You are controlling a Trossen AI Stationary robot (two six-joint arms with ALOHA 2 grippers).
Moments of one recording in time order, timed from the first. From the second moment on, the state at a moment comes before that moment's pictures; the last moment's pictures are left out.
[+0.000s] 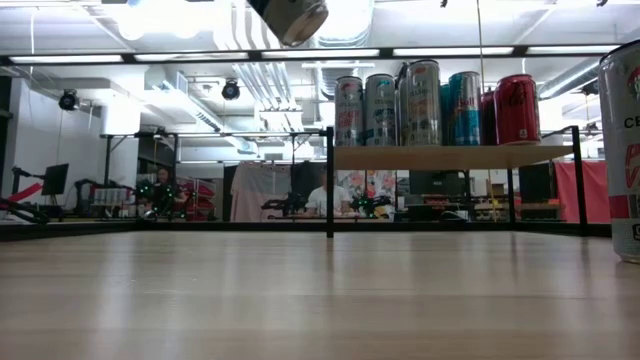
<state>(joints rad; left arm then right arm) -0.50 1.47 1.56 -0.93 -0.57 0.33 0.34 1.85 1.53 -0.05 0.67 -0.12</state>
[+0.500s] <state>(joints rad) -0.43 1.43 1.56 -0.91 -0.62 0.50 0.32 1.77 1.53 -0.37 0.83 0.02</state>
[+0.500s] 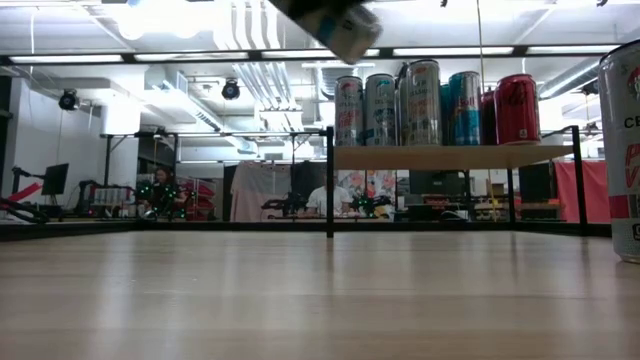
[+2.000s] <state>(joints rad) 0.11 0.89 0.78 0.21 0.01 0.74 -0.01 1.80 0.99 1.11 1.09 -0.14</state>
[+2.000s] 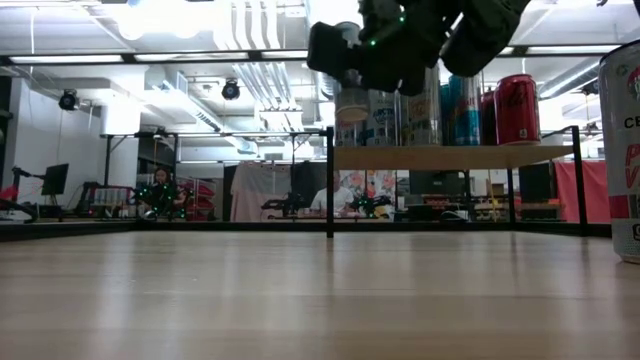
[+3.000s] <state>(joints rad) 0.25 0.92 0.61 0.32 0.25 0.51 -0.06 1.82 0.96 1.09 1.19 -0.10</state>
